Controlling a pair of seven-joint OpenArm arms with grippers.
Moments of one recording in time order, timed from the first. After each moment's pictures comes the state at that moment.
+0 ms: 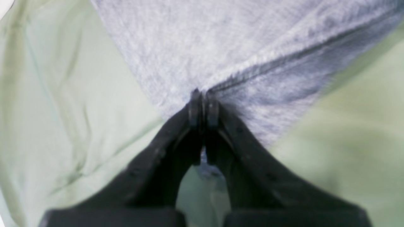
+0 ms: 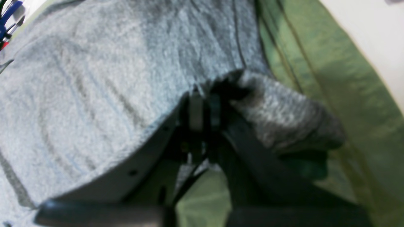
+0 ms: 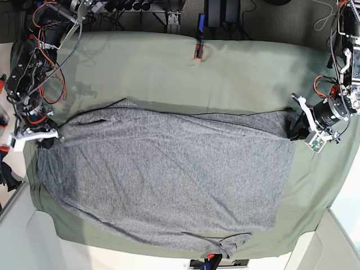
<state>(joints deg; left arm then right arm) 1.7 -36.2 -5.5 77.7 -12.6 -39.3 16.1 10.2 6.2 33.9 73.2 19.8 17.5 -35.6</state>
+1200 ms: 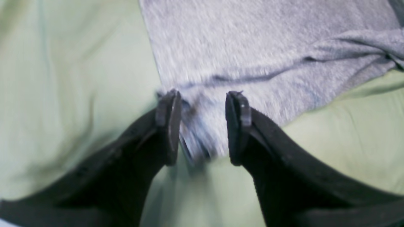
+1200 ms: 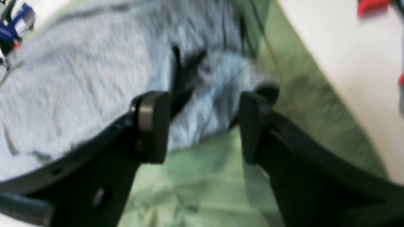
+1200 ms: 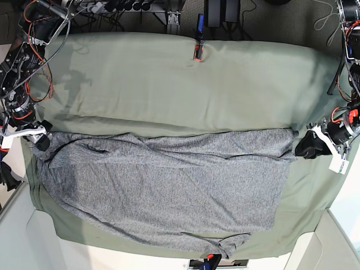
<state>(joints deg) -4.4 -36.8 -12.0 70.6 -45.9 -38.3 38.3 6.5 9.7 34.4 78.8 26.2 18.4 -41.2</state>
